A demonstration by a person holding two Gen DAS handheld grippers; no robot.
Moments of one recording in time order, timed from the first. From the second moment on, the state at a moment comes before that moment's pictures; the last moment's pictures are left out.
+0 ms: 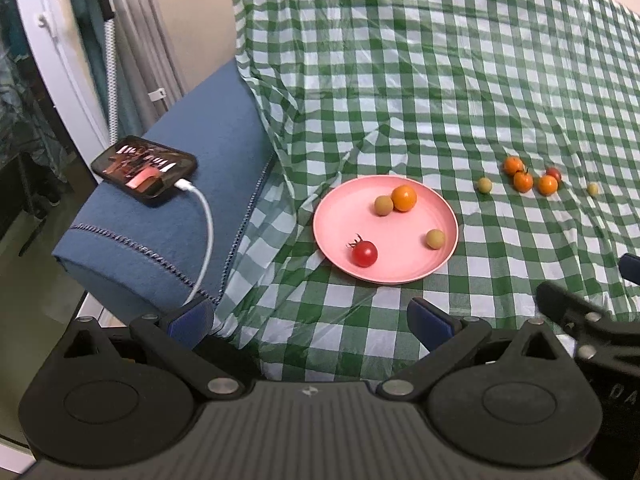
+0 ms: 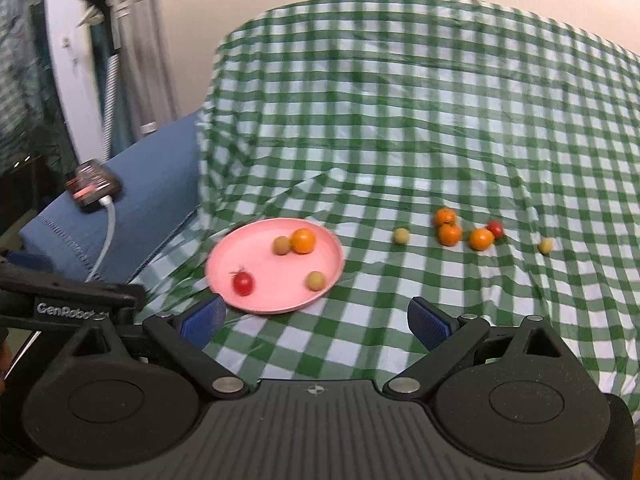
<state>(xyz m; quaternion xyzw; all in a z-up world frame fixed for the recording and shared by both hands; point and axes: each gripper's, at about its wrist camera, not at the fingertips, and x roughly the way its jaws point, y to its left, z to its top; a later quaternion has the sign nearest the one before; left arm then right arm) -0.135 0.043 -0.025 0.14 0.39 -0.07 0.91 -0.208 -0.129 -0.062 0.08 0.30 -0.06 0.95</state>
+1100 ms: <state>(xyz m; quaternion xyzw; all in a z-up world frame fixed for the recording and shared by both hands) 0.124 -0.308 -0.172 0.18 0.51 -0.24 0.81 0.019 -0.378 -0.237 0.06 0.33 -0.18 0.92</state>
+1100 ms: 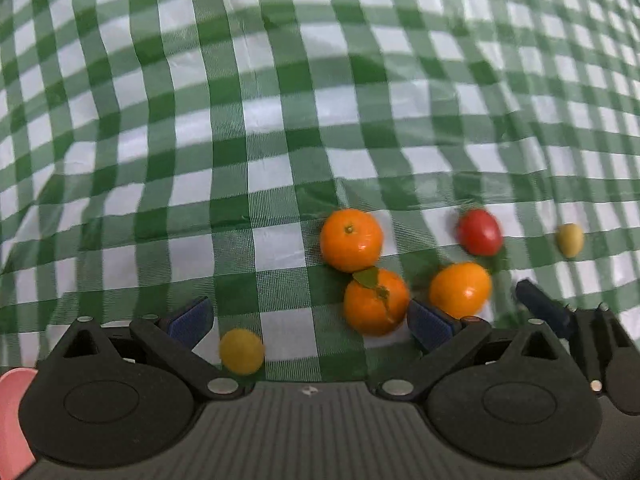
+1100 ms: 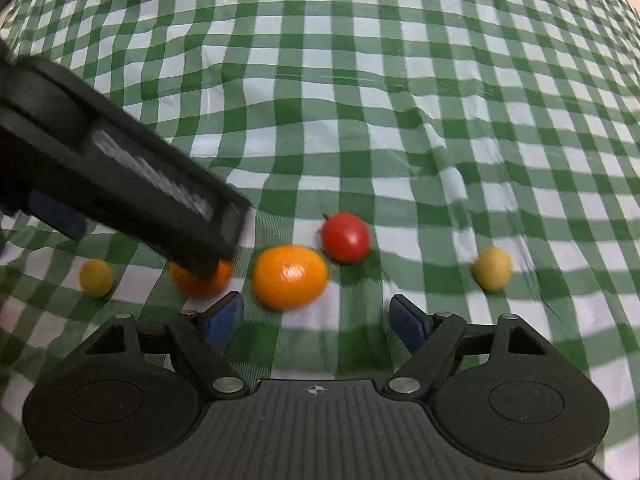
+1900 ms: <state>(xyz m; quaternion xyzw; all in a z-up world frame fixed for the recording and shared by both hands) 0.051 -0.190 -0.092 0.12 0.50 -0.26 0.82 -0.073 -0.355 -0.147 0.10 0.28 -0.21 0.93</state>
